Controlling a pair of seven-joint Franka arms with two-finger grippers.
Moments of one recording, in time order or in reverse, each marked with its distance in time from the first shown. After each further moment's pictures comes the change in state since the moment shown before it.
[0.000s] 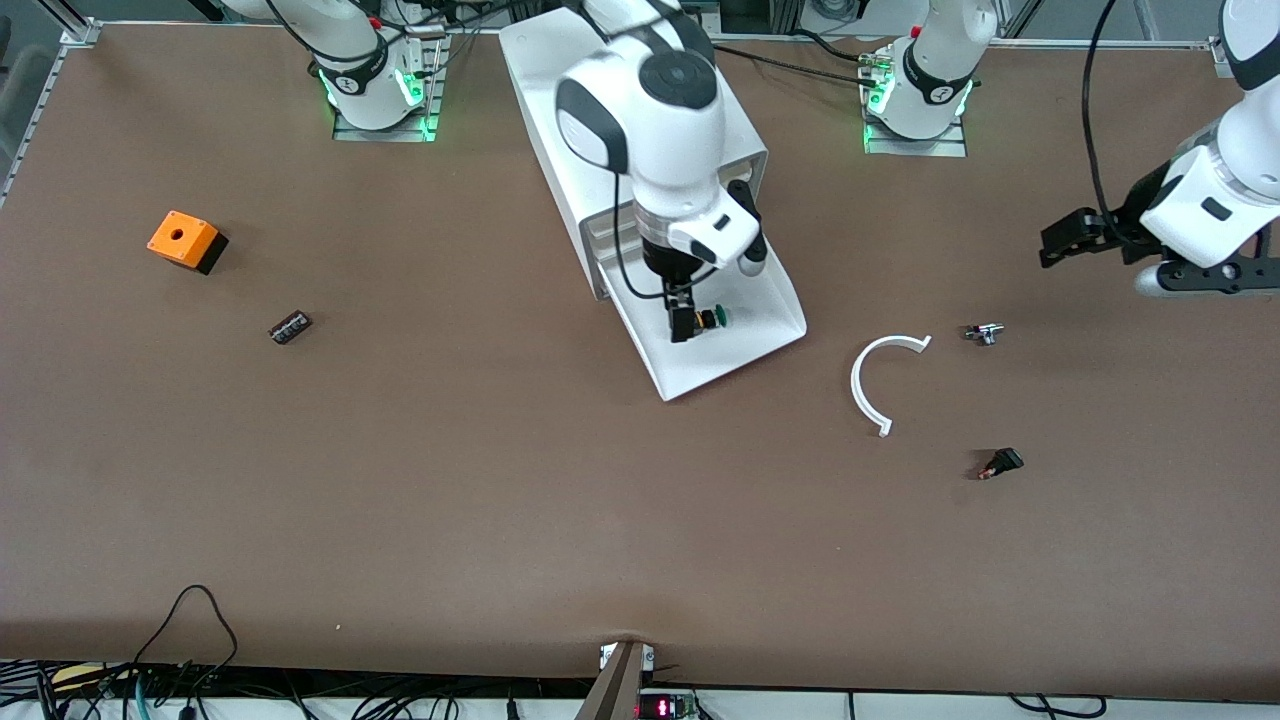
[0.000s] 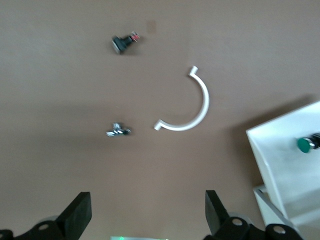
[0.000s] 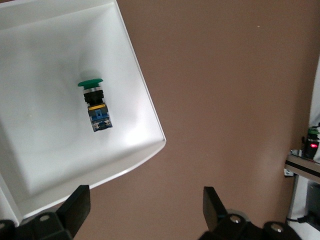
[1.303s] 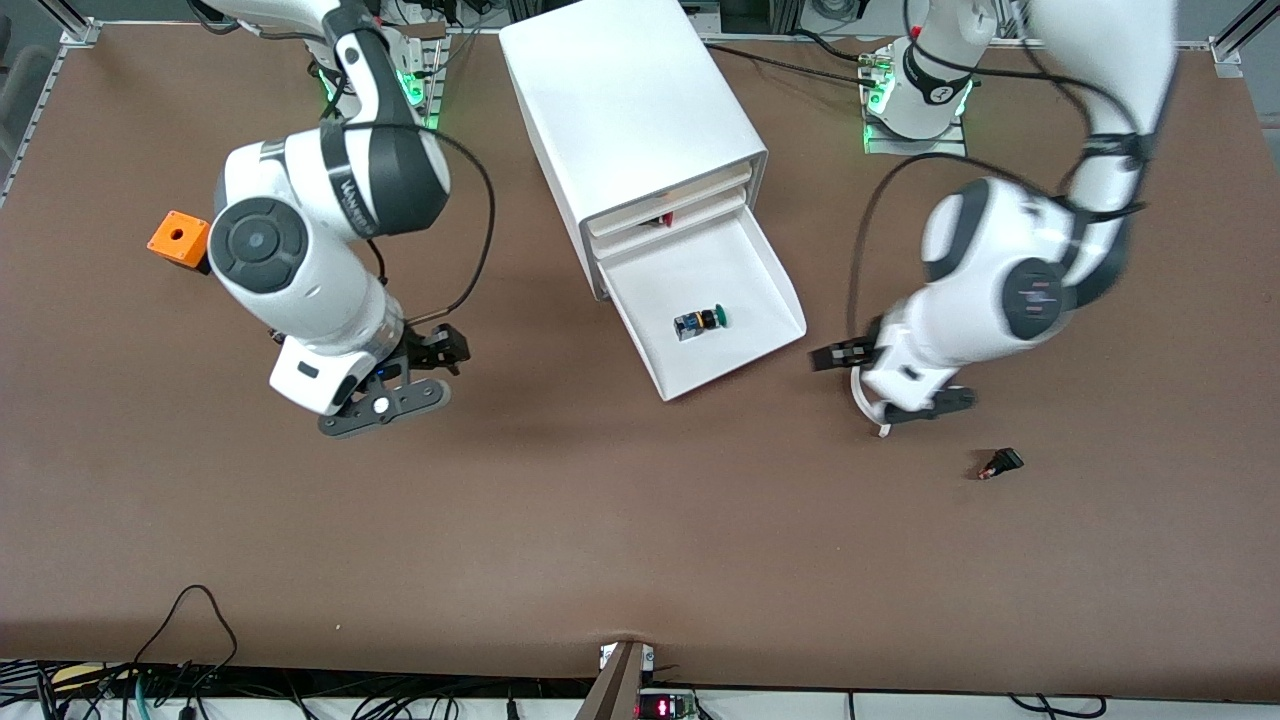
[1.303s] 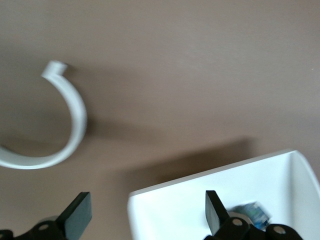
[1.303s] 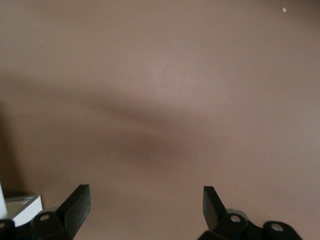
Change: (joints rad) left arm -0.230 0.441 -0.111 0.006 -0.113 0.484 -0.435; right arm -0.367 -0.167 -0.106 -0.265 0.159 -0.135 0.832
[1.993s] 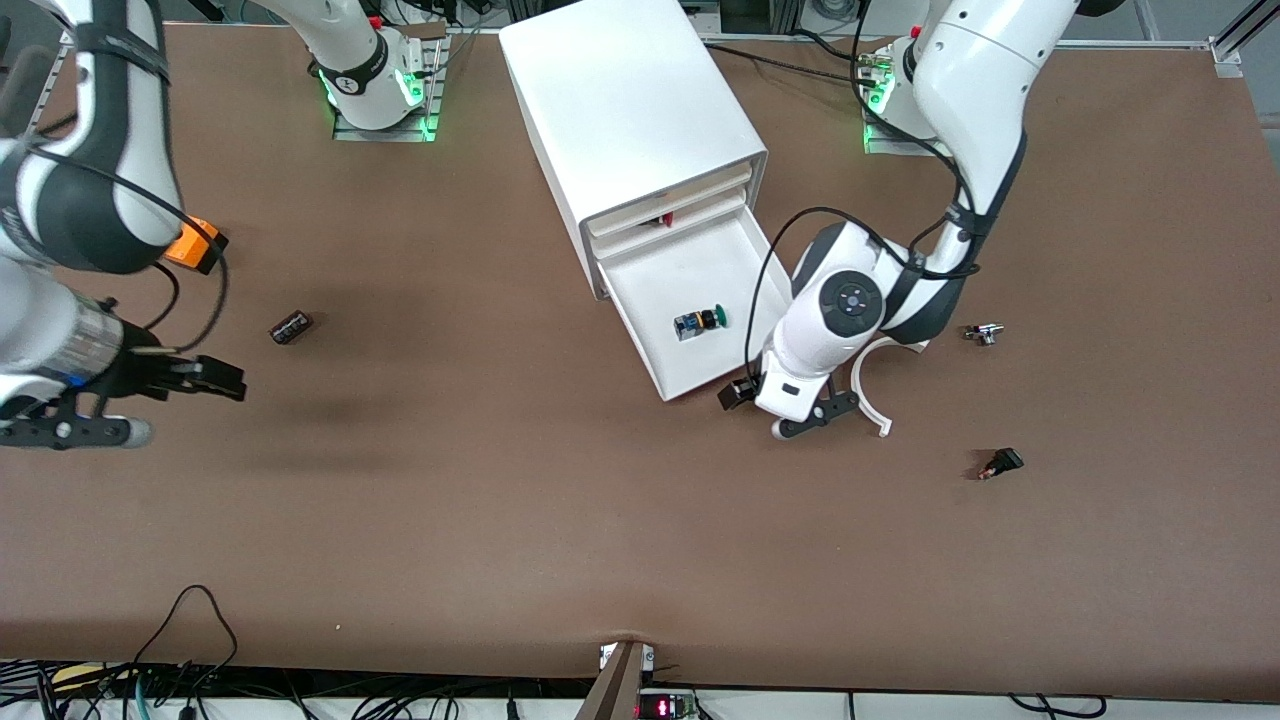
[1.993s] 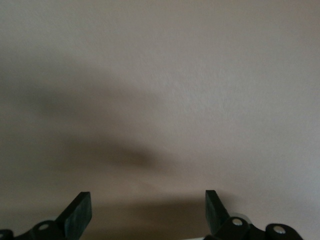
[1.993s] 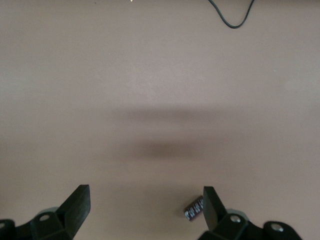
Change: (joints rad) left arm -0.137 0.191 0.001 0.003 0.135 0.319 -0.359; right arm -0.329 -0.118 0.000 -0.050 -0.001 -0.038 -0.048
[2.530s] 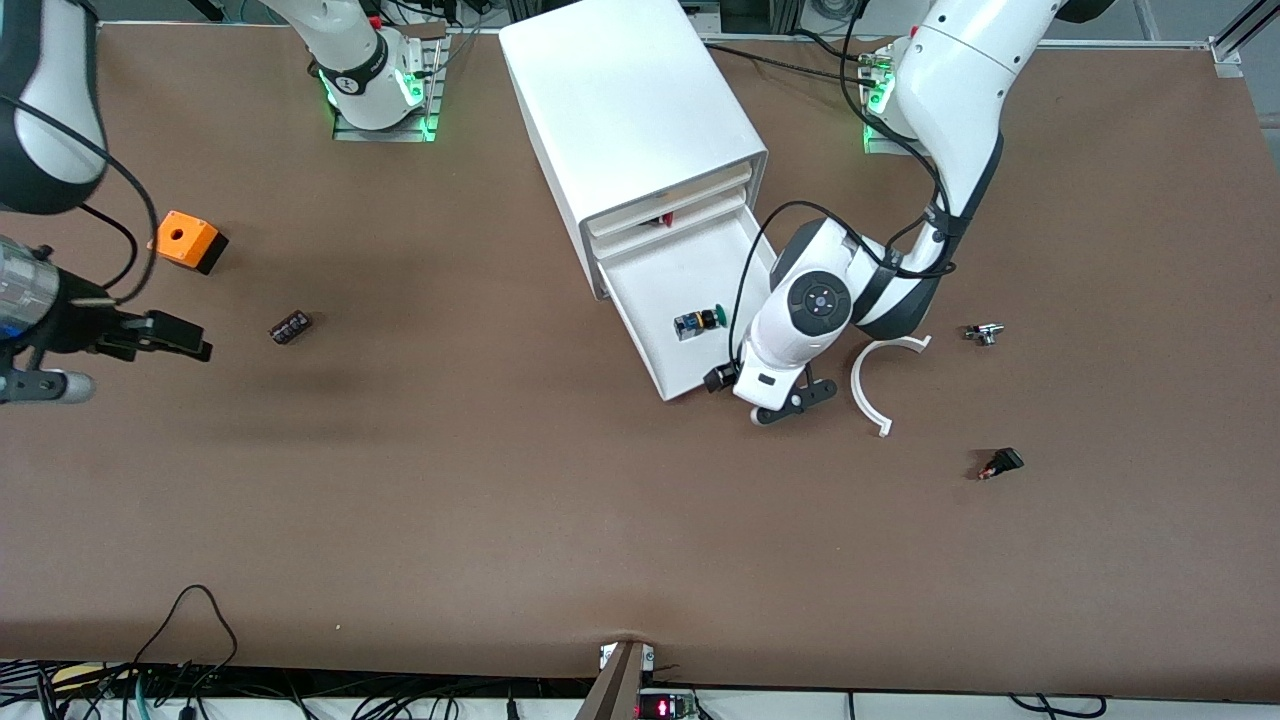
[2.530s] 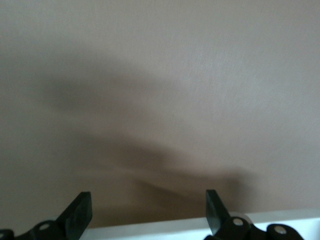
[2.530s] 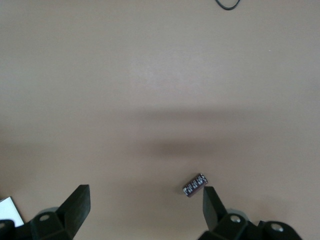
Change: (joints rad) left arm -0.021 0.013 -0.014 0.003 0.000 -0.095 -0.001; right arm -0.236 -0.129 0.225 -0.082 -0.044 -0.040 0.001
